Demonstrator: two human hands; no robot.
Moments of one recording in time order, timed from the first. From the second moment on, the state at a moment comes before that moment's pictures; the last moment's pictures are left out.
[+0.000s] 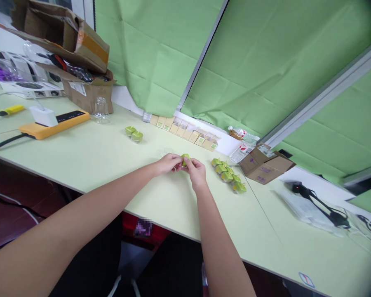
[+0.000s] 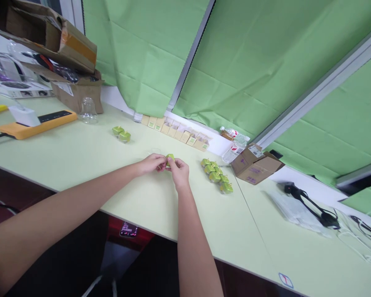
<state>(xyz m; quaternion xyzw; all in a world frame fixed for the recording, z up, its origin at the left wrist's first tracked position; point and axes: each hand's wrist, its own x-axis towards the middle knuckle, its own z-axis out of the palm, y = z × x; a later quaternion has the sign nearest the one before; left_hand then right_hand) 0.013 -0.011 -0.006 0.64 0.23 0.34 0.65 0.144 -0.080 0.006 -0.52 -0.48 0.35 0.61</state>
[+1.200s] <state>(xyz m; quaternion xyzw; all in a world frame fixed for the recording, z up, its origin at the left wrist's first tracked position) 0.010 -0.006 -0.014 0.66 0.28 0.35 0.61 0.158 -0.075 -0.008 -0.62 -0.47 0.34 0.53</state>
